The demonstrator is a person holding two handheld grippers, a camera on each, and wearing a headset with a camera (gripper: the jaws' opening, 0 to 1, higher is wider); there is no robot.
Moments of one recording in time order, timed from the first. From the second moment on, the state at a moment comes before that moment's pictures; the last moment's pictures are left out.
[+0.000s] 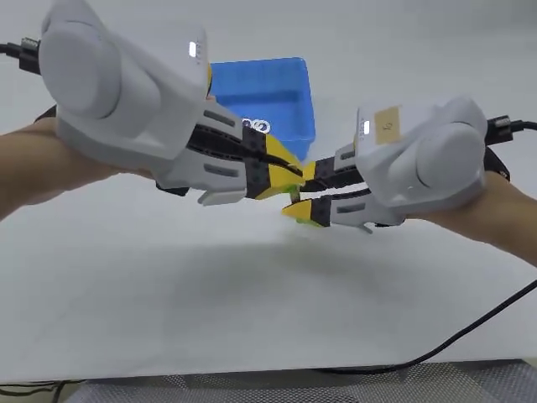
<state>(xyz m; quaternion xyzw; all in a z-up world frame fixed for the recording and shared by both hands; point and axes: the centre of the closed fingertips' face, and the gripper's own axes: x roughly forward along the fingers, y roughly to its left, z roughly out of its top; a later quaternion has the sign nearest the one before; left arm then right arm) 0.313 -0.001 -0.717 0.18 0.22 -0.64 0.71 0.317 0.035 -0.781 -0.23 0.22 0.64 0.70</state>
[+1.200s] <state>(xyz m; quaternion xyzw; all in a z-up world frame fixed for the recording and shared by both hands) 0.311 0.000 -0.718 0.19 0.23 -0.64 0.71 0.314 0.036 -0.785 -0.25 0.21 0.63 0.70</state>
